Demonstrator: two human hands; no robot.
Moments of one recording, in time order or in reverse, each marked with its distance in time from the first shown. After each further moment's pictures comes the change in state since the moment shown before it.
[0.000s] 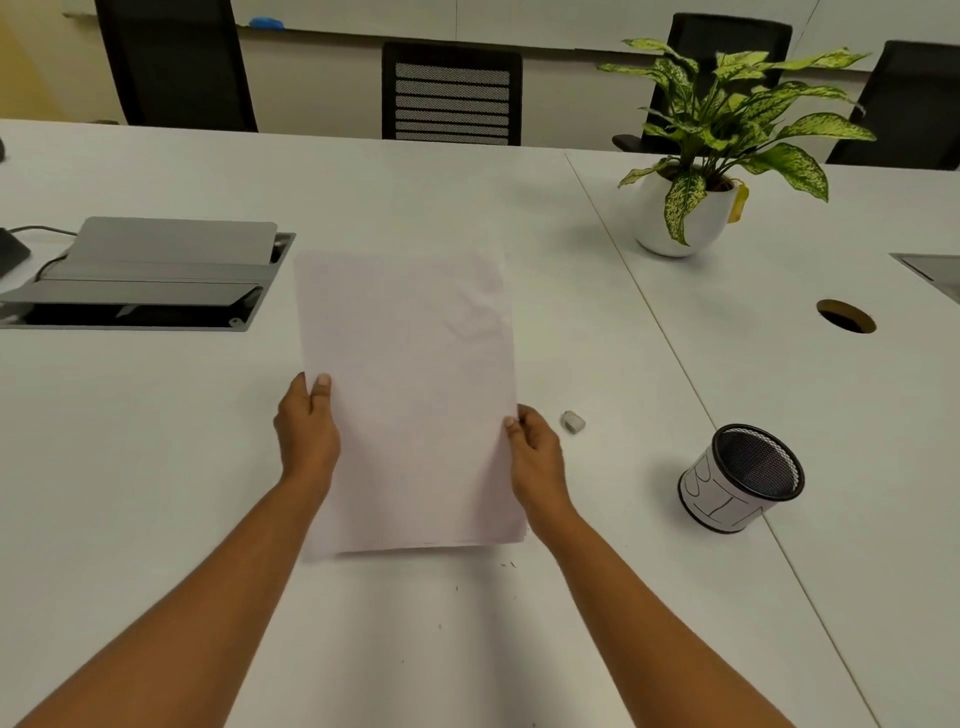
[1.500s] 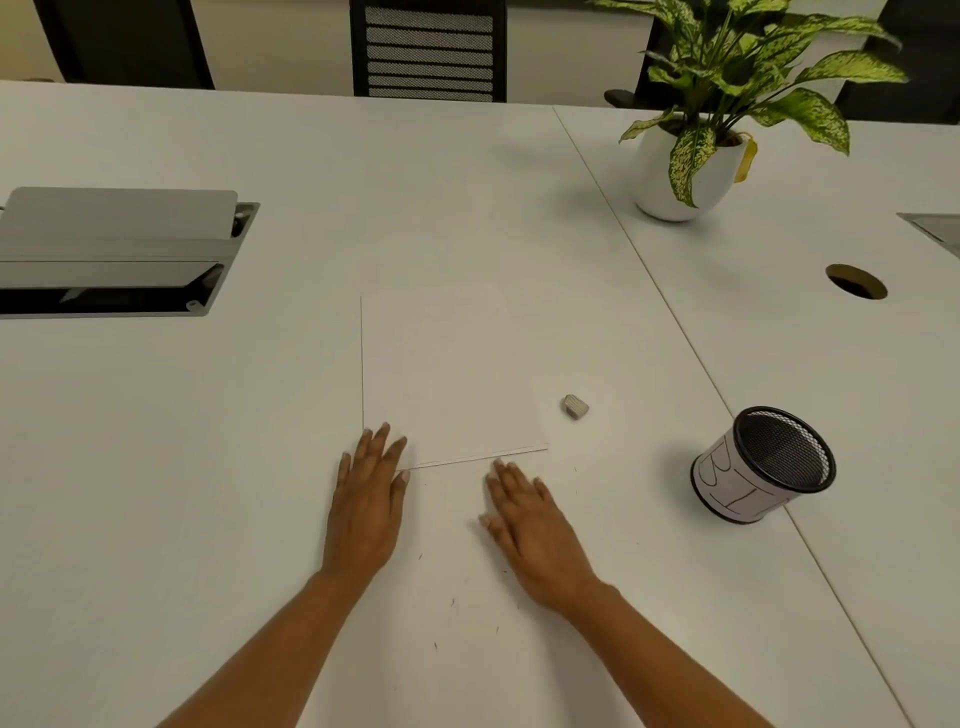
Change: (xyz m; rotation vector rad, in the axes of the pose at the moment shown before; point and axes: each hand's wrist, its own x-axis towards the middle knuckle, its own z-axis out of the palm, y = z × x) left_hand -0.040 -0.111 0.038 0.606 -0.419 0.531; right_hand -0.009 0.099 -0.022 -0.961 -0.393 -0.346
